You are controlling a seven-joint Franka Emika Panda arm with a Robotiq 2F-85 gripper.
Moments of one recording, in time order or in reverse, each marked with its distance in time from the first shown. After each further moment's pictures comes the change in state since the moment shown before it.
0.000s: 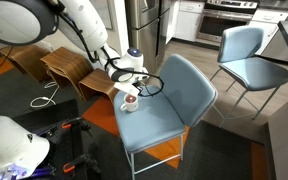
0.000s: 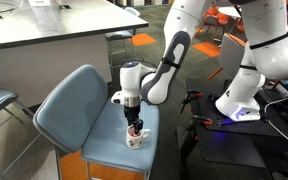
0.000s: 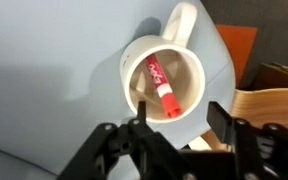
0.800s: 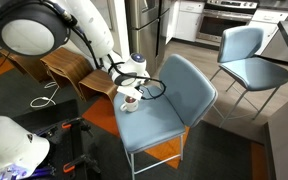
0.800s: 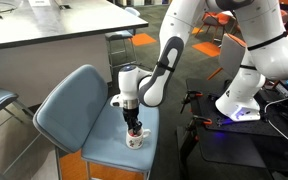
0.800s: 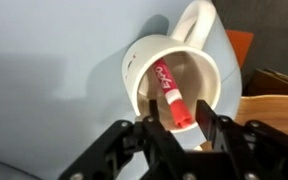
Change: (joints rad) arm -0.029 0.079 0.013 0.051 -0.011 0.000 -0.079
